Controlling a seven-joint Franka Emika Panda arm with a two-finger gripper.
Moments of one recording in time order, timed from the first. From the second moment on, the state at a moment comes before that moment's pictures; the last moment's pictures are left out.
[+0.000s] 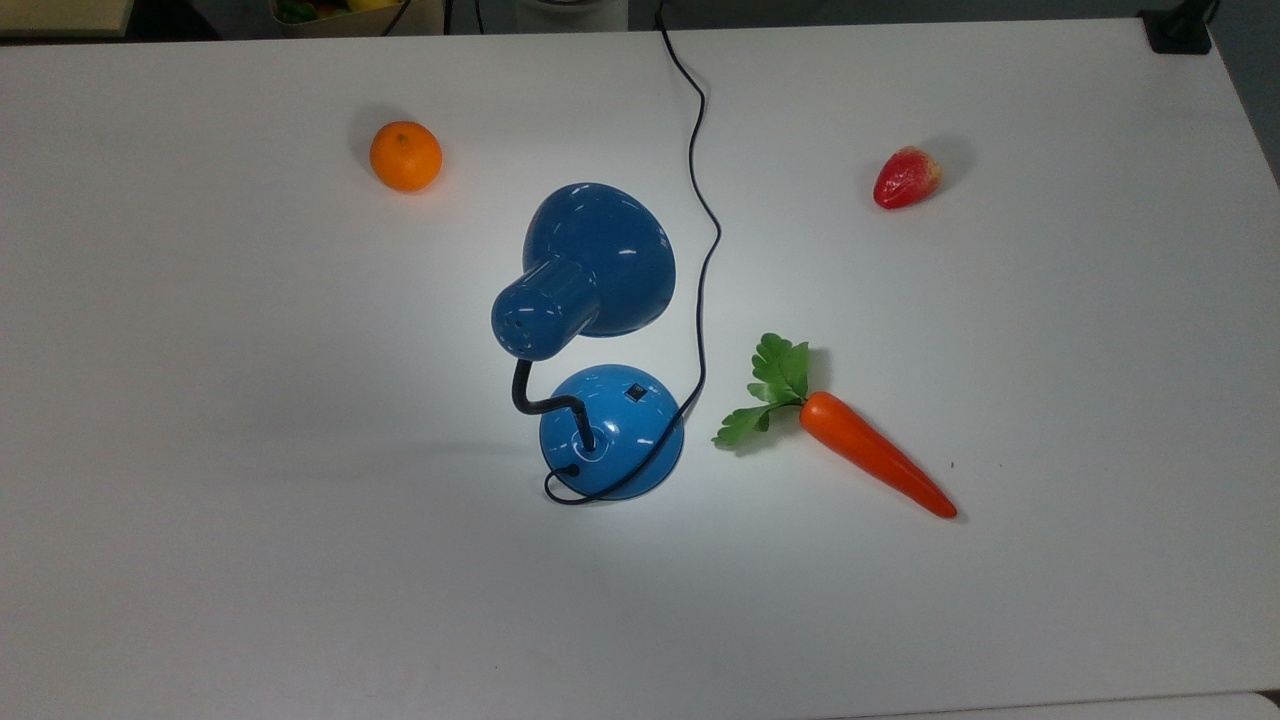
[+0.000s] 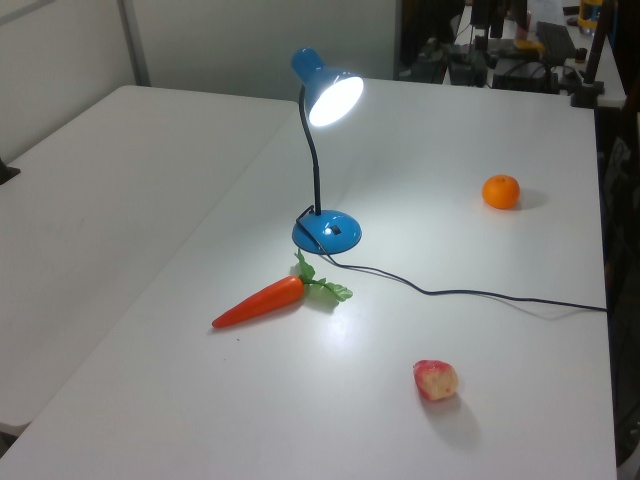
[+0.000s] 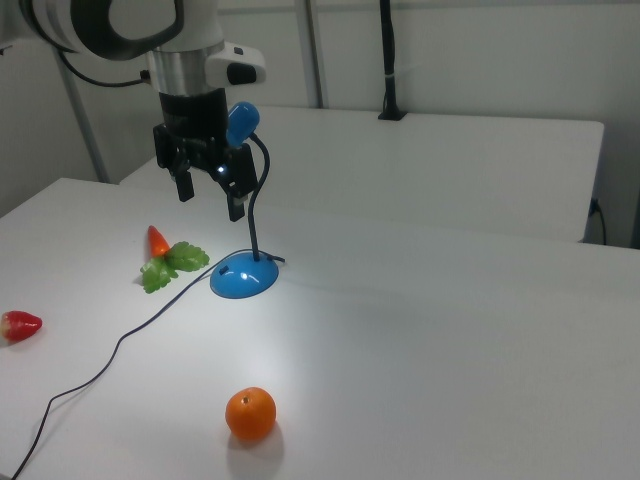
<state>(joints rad) 0.00 0.00 -0.18 -1.53 0.05 1.49 -0.09</state>
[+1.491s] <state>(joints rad) 0.06 -0.02 -0.09 -1.75 0.07 1.81 0.05</state>
